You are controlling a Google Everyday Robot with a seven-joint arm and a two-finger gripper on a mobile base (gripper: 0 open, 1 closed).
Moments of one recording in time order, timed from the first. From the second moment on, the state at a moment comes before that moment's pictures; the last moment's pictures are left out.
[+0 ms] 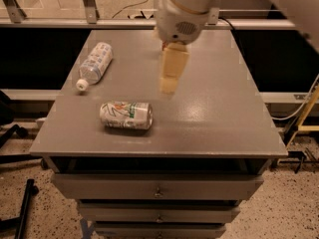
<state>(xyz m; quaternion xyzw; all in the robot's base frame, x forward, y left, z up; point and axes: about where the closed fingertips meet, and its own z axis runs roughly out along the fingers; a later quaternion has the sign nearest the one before) 0.531 -0.006 0.963 -0.73 0.65 0.04 0.17</state>
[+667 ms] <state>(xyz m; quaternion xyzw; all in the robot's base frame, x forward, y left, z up) 0.536 0.073 0.927 -0.76 0.64 0.00 0.09</state>
